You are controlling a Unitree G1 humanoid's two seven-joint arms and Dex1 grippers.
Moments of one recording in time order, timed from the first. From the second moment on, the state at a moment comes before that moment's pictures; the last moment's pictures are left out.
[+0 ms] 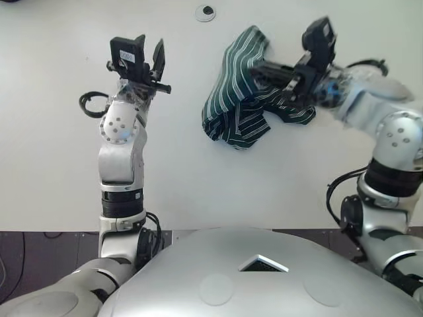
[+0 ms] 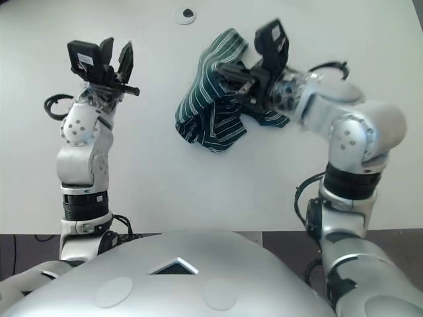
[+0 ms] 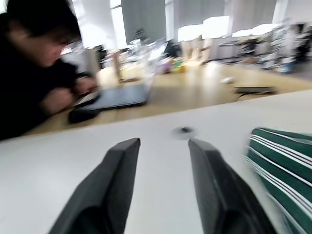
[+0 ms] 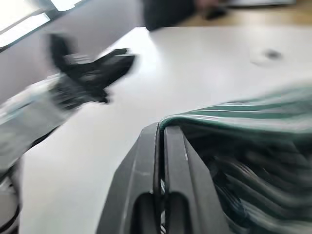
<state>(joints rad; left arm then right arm) -0.15 0.23 0.00 -0.24 -0.12 0.35 -0.31 -0.45 -0.46 -0.08 -0.42 0.74 1.20 0.65</state>
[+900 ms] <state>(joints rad) -0.90 0.12 -0.33 0.96 0.04 0.03 -0.81 -0.31 -0.49 0.17 -0.52 0.79 1.17 0.70</state>
